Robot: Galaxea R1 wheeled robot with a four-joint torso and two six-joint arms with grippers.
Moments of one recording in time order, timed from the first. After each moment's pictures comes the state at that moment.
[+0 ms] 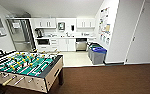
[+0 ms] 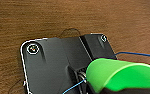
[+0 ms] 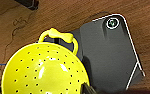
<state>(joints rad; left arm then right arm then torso) 1.51 2.62 -2.26 0.92 -0.25 -0.73 -1.57 2.83 -2.52 -0.65 0.26 0.75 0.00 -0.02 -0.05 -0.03</state>
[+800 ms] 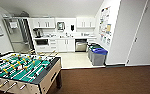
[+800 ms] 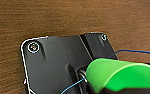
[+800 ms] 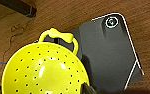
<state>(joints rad) 1.51 2.62 -2.26 0.92 -0.25 -0.73 -1.57 2.83 -2.52 -0.65 0.26 0.75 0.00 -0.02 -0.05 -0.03</state>
